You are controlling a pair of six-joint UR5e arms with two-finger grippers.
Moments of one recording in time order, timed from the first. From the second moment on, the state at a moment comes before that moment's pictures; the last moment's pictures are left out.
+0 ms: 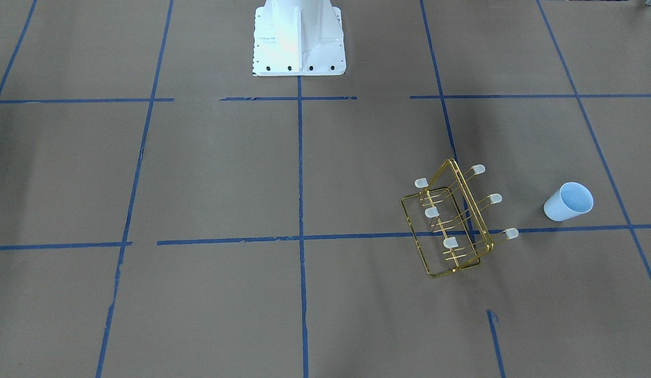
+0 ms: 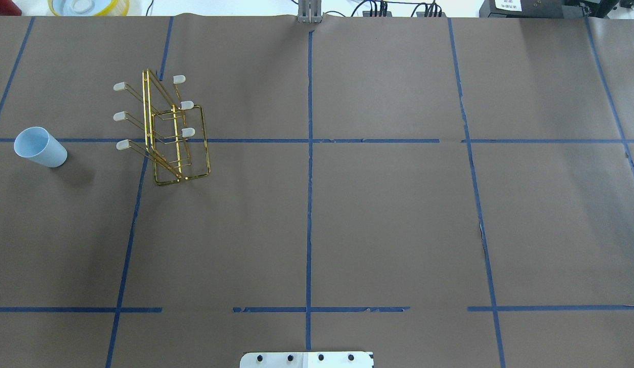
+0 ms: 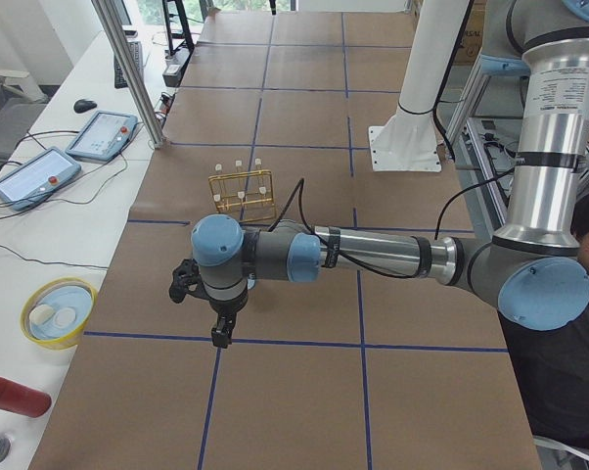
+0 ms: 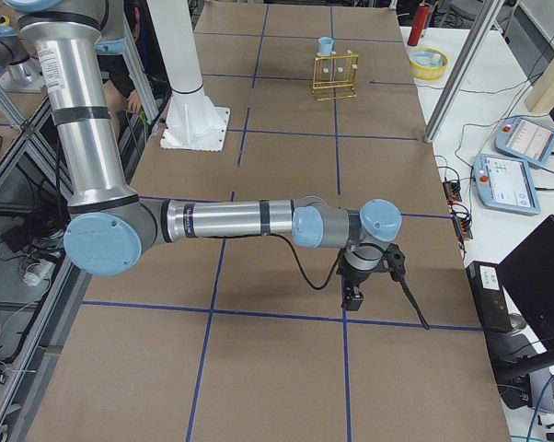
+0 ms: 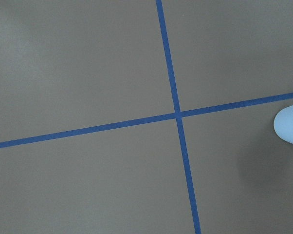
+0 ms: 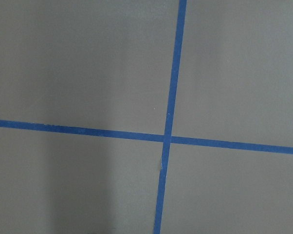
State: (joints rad) left arm -1.63 -1.64 -1.61 -1.53 -2.33 0.15; right arm 1.49 -1.38 1.46 -1.67 2.30 -0.04
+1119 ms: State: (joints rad) left arm -1.49 -1.71 -1.64 -1.90 -2.30 -0.34; right arm 1.49 -1.38 1.46 -1.67 2.30 -0.04
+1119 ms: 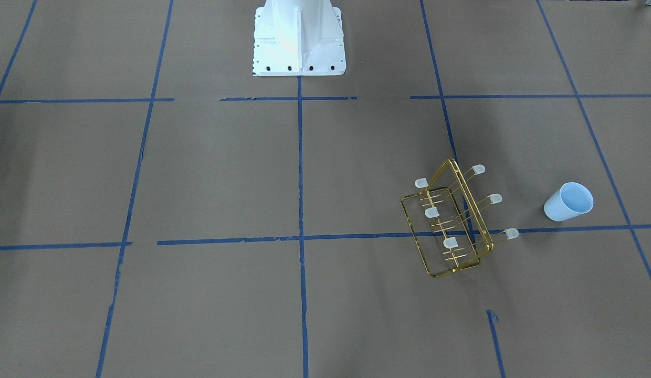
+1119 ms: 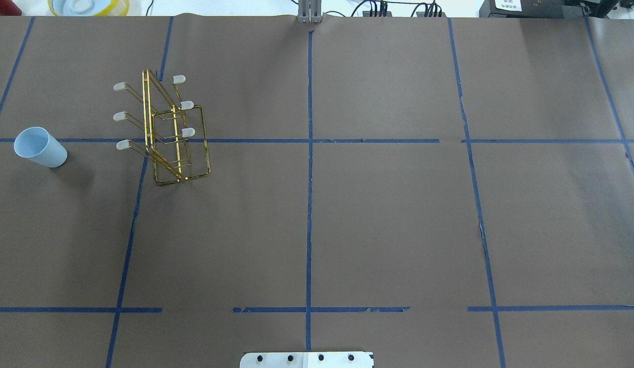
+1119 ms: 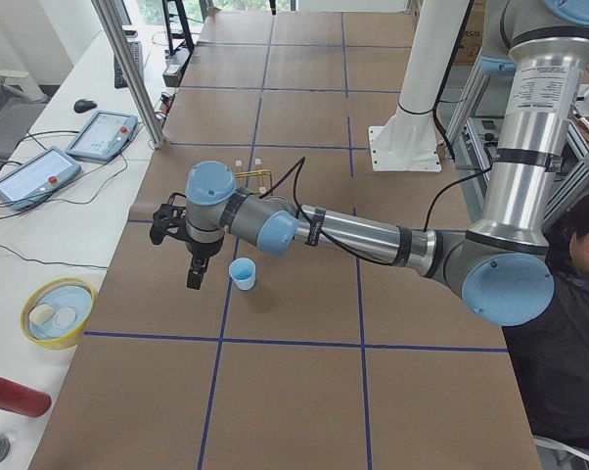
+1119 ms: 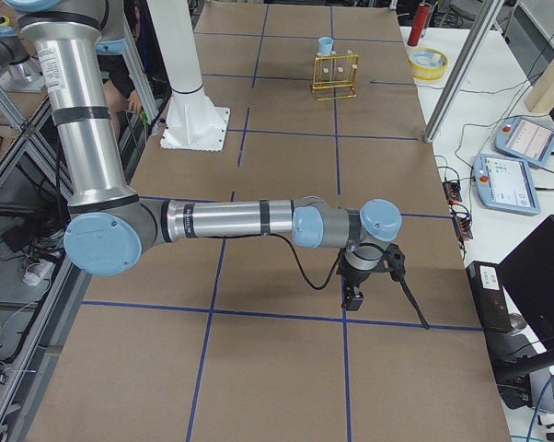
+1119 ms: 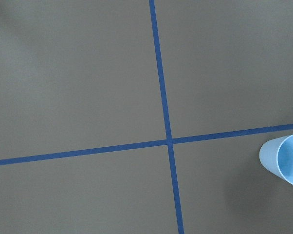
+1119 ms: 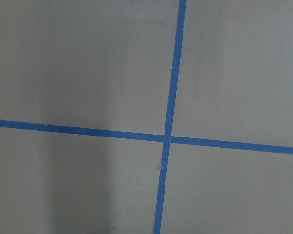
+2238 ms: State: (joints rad) left arm -0.96 -1.48 -1.86 -2.47 -1.60 -1.06; right arm 1.49 -1.38 1.46 -1.67 2.30 -0.04
